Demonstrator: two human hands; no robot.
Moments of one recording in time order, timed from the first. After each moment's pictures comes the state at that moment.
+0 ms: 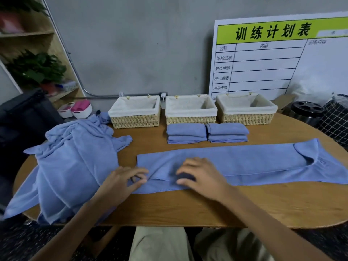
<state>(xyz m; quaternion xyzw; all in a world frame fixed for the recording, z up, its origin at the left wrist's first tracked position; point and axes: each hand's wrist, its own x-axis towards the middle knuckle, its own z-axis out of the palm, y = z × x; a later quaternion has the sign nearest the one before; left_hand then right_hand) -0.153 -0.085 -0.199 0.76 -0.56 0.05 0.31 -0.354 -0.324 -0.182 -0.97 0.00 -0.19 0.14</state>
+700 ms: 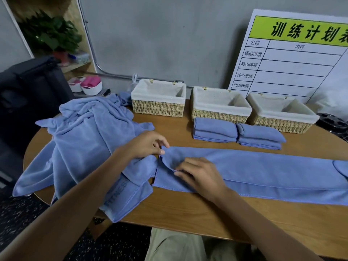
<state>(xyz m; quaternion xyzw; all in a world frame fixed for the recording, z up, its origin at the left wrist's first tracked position) -0.047 -0.143 -0.185 0.77 -0.54 -0.16 0.29 -0.269 -0.273 -0.206 -0.95 -0.06 -0.29 0.10</state>
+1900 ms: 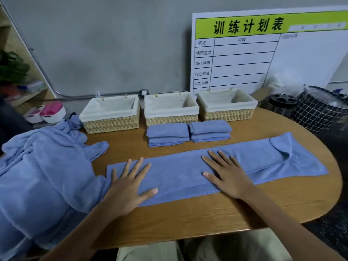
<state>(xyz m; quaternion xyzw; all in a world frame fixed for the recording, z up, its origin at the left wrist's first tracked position) -0.177 -0.159 -0.209 0.85 -0.51 -0.09 0.00 -0.419 -0.417 -0.217 -0.96 0.25 -0.01 0.11</state>
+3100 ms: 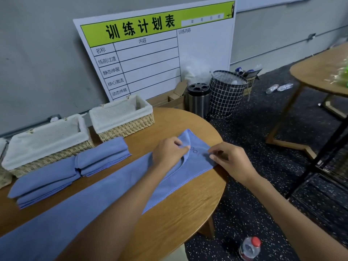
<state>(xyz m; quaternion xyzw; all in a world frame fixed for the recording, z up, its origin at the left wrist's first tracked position) -0.433 -0.549 -0.183 0.76 -0.56 -0.18 0.29 -0.663 -0.581 -0.213 -0.81 0.40 -0.35 0.25</state>
